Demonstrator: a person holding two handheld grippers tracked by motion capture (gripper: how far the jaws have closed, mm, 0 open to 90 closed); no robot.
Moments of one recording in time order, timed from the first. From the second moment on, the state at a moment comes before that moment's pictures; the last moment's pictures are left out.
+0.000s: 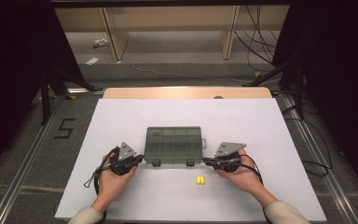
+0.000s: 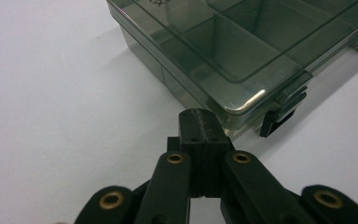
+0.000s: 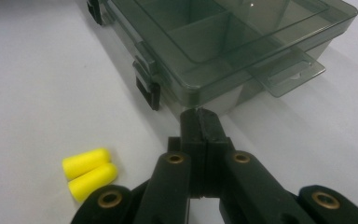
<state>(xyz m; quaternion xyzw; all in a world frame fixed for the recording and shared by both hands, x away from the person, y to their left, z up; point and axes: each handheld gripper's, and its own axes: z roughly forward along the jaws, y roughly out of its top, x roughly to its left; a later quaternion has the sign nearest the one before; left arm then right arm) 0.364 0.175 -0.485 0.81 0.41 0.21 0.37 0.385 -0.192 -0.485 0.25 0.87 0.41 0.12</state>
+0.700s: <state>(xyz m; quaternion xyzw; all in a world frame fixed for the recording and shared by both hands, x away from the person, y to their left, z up) 0.364 0.177 -0.483 0.81 0.41 0.21 0.38 0.383 -0.192 -0.480 0.24 0.86 0.43 0.12</state>
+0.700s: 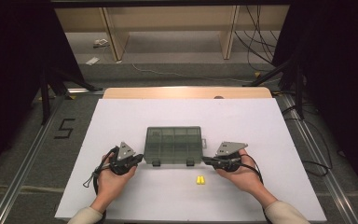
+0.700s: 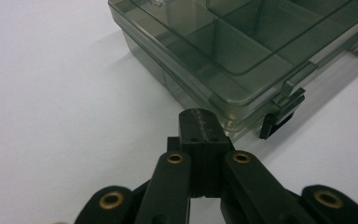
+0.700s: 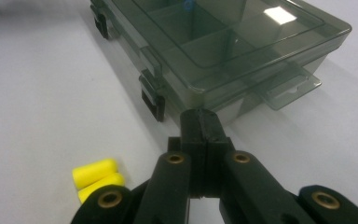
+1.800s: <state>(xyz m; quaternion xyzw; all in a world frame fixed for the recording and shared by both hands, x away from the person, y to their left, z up) 0.360 0.174 -0.469 0.78 0.40 0.22 0.44 0.382 -0.190 -0.464 0.24 0.84 0.46 0.14</state>
